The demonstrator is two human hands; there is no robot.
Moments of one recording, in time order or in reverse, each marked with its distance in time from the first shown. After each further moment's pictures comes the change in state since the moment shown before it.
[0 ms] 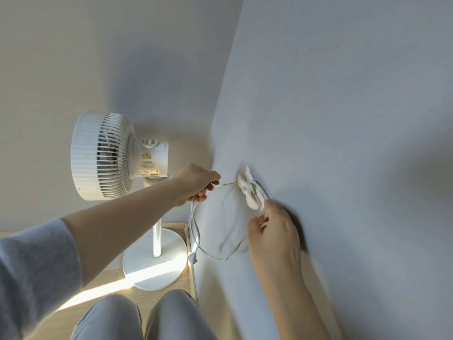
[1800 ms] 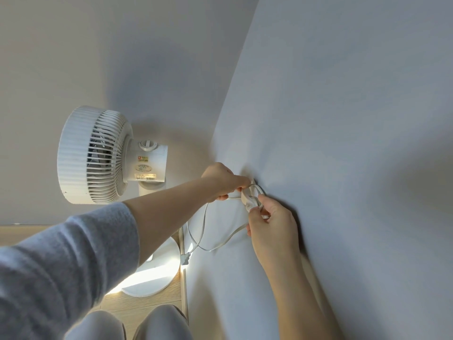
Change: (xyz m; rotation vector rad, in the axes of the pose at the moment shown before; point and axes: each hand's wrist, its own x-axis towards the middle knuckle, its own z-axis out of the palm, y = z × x) left_hand 0.055 0.027 0.034 0.168 0.034 -0.029; right_hand 0.057 -0.016 0.025 0.376 -0.112 0.133
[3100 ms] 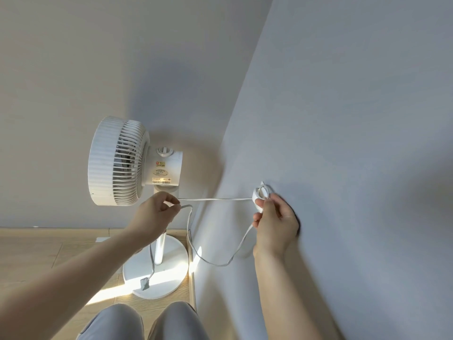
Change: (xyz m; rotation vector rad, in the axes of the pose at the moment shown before) left_hand -0.075 -0.130 -0.082 0.030 0.297 0.221; right_hand -0.007 -0.011 0.025 0.748 0.327 0.210
